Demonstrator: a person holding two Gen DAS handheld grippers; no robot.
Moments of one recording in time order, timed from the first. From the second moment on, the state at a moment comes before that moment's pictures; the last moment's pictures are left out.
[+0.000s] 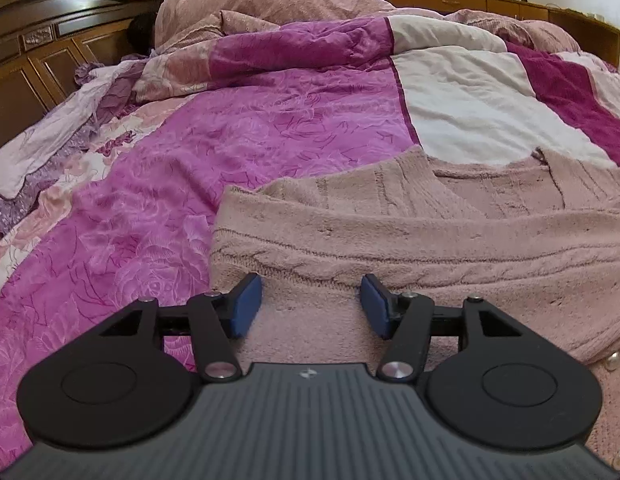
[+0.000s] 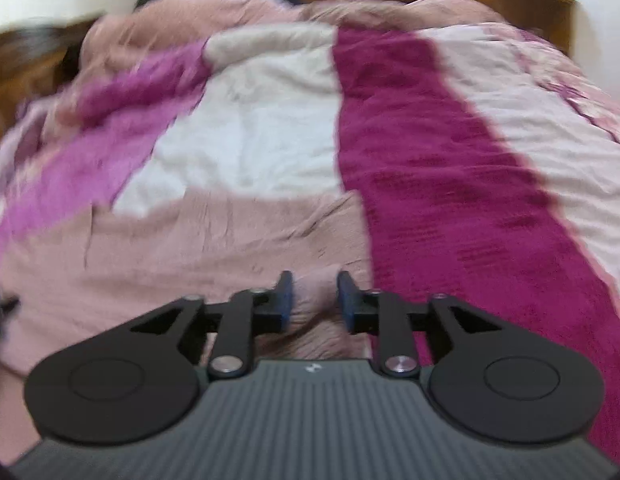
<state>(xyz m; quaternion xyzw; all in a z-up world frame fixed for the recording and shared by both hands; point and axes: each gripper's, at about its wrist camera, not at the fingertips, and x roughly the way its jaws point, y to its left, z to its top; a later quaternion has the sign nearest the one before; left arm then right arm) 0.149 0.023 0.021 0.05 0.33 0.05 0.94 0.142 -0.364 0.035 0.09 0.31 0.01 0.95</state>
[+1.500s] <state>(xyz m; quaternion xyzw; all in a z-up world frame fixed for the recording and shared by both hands) 0.148 0.025 0.020 0.04 0.33 0.05 0.94 0.110 -0.364 0.031 0.04 0.30 0.05 0.95</state>
